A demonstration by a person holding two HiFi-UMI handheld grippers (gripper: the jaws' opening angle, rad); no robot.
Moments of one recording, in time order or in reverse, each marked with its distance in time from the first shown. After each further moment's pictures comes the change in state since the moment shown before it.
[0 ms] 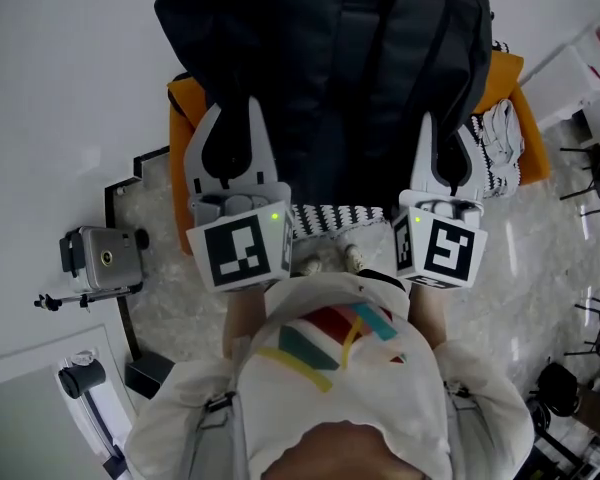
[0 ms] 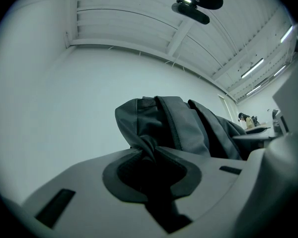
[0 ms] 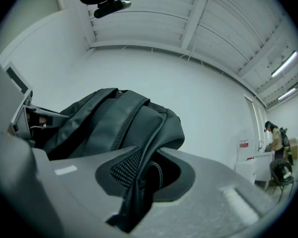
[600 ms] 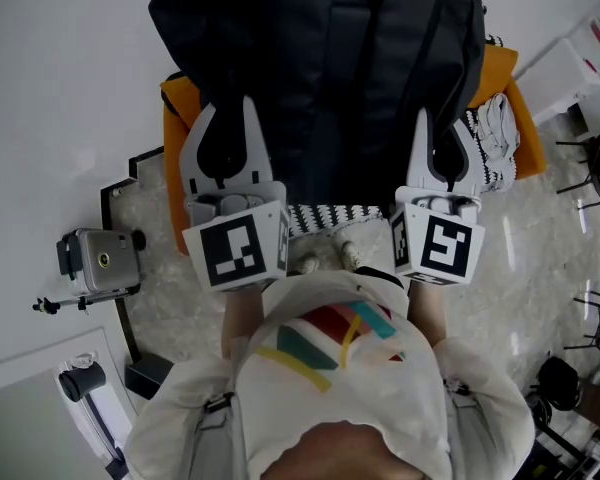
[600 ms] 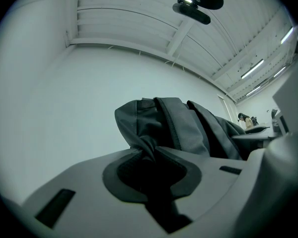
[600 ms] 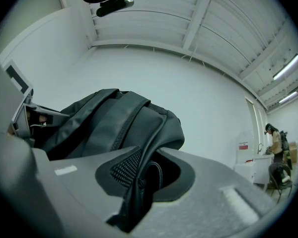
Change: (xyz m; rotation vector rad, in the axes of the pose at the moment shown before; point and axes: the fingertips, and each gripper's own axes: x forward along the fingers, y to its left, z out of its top) left arm -0.002 0.000 -0.006 -0.016 0.021 -0.006; right arm -0.001 0.002 0.000 -0.031 0.008 0.008
